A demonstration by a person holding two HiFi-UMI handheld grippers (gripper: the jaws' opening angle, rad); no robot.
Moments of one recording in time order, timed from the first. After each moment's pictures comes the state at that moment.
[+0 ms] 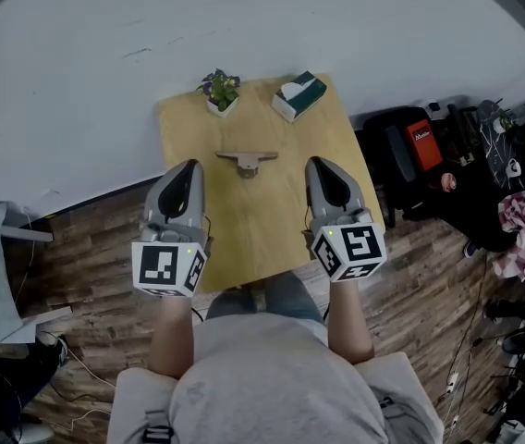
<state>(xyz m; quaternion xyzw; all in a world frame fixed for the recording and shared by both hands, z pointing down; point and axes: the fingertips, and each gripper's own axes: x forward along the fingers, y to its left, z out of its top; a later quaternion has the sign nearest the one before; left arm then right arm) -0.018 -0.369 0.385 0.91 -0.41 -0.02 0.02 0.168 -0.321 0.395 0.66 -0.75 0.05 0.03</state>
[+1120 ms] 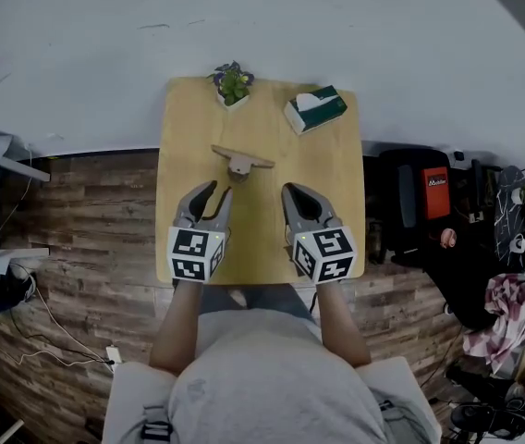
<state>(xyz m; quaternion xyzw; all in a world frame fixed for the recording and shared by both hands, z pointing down) 0.066 -0.363 0.549 0.86 -0.46 0.14 0.17 0.187 -0.353 0.513 0.51 -0.83 0.18 0.14</state>
